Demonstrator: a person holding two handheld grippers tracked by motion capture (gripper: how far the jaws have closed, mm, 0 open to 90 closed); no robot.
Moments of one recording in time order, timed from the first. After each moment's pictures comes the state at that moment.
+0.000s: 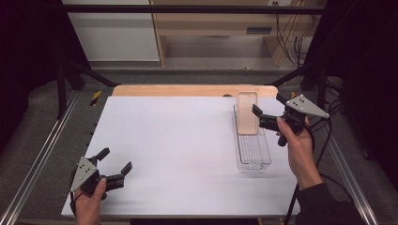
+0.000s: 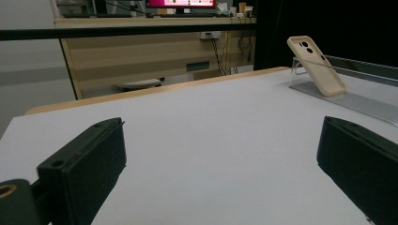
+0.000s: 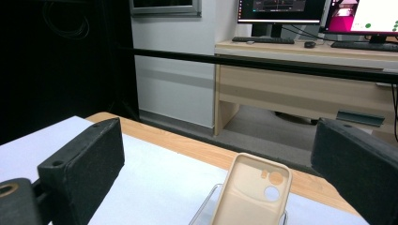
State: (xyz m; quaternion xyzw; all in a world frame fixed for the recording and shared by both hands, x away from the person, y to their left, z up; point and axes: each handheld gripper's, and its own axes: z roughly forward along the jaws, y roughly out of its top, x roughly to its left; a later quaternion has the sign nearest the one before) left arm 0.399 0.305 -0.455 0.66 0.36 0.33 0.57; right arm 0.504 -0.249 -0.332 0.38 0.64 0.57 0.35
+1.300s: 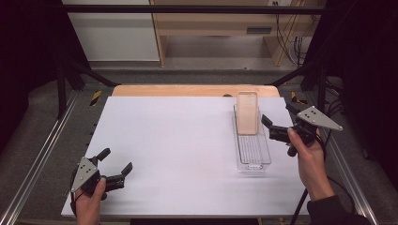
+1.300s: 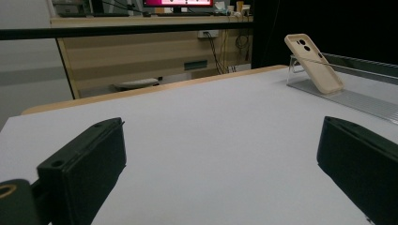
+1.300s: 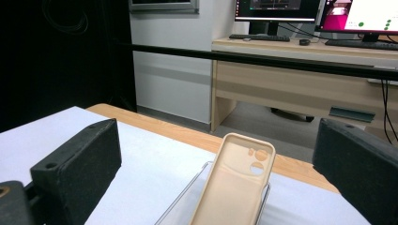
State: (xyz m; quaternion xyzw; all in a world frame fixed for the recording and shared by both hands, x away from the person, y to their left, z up) left arm 0.399 0.304 -0.457 0.66 0.36 0.33 0.57; right arm 0.477 -0.272 -0.344 0.38 0.64 0.57 0.35
